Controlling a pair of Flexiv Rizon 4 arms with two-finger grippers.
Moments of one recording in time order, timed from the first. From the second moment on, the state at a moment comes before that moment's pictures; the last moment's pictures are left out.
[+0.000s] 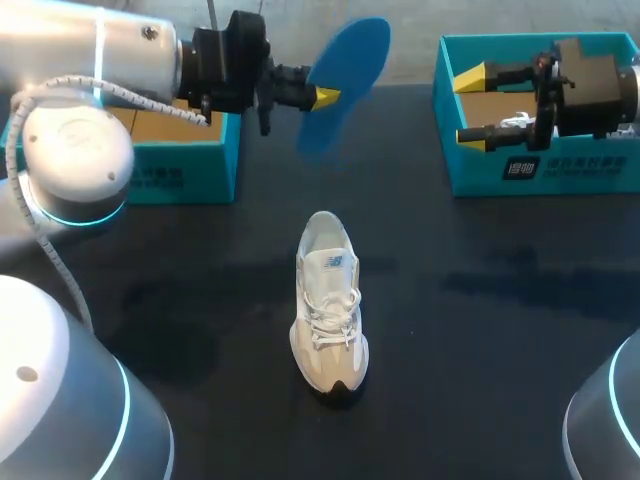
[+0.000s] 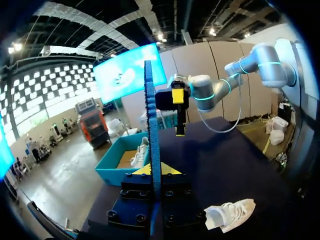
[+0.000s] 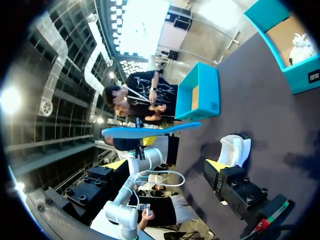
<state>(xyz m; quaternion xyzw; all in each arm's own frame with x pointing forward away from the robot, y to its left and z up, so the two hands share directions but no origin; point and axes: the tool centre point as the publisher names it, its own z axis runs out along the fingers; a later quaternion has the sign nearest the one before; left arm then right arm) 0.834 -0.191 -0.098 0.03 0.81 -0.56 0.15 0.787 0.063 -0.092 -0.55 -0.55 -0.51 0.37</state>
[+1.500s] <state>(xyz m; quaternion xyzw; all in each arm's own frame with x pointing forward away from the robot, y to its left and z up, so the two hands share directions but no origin) 0.832 -0.203 -0.097 0.40 0.66 -0.42 0.47 0.786 0.063 -0.092 -0.55 -0.55 -0.51 0.37</state>
